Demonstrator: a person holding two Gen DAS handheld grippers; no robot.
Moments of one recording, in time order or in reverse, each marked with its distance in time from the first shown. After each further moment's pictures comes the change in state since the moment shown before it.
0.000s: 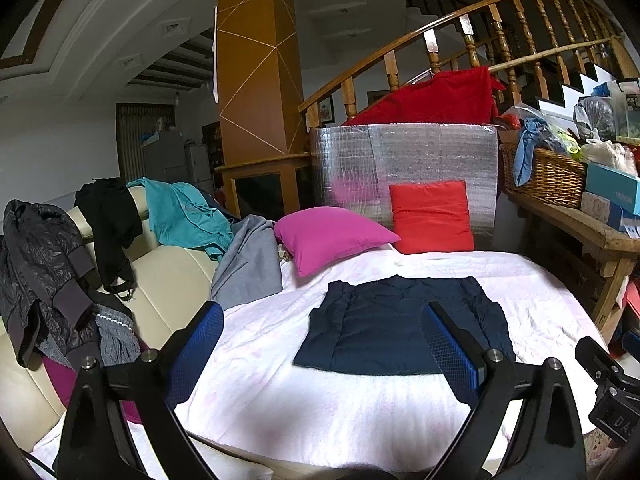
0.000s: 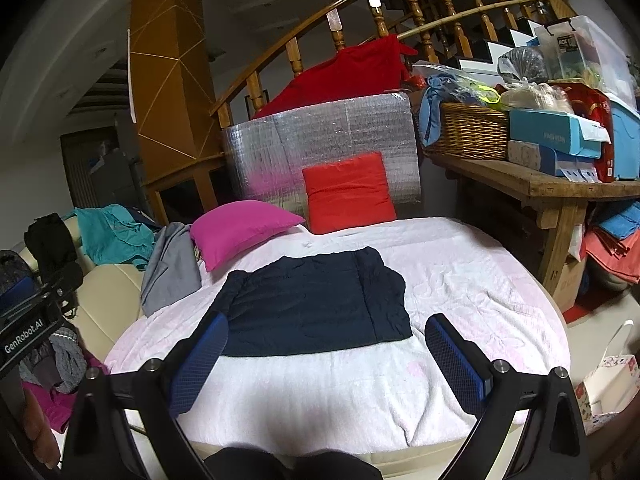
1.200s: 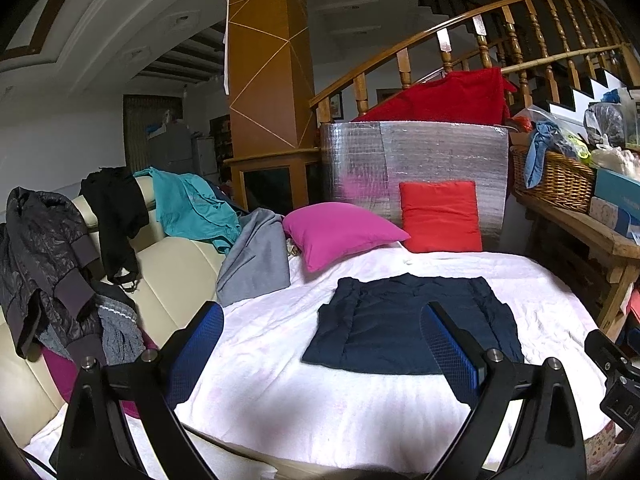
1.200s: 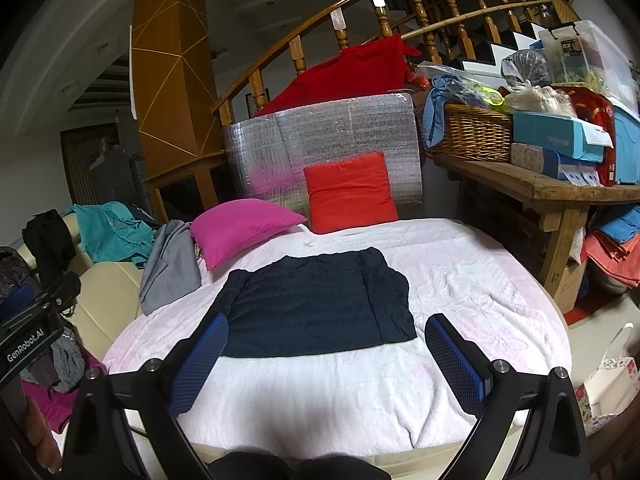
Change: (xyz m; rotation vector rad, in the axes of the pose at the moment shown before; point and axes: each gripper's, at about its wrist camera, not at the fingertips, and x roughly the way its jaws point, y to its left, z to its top) left arm 0.014 0.021 -0.004 -0.032 0.015 0.014; right arm 0.005 0.010 0.000 -0.011 -0.001 -0.007
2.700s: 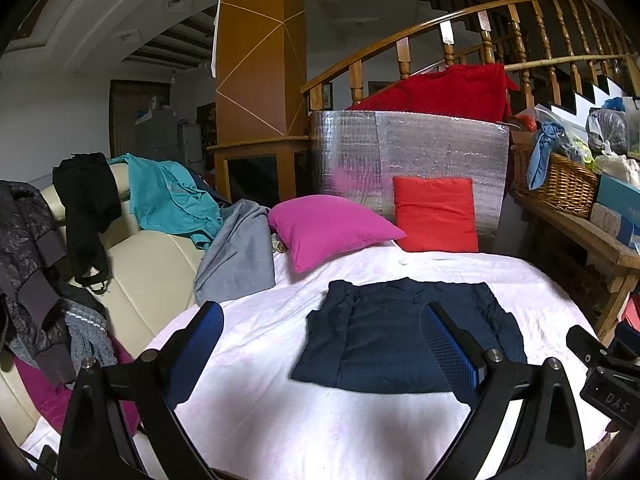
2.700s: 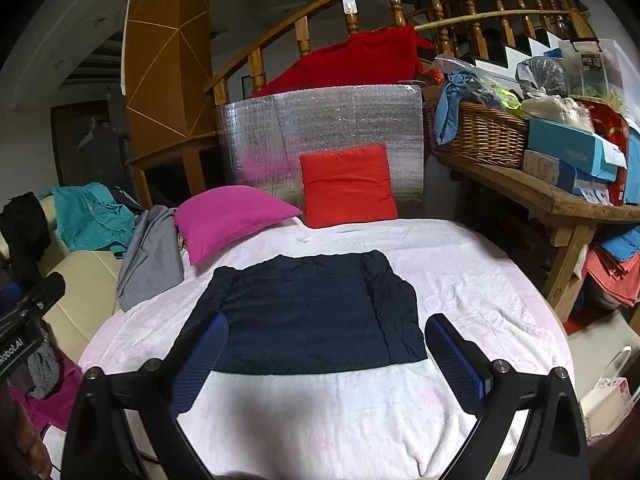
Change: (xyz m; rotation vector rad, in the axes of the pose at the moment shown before) left arm 0.074 0.014 0.013 -0.024 0.033 -0.064; right arm 0.082 0.036 0.028 -0.055 0.055 -0.060
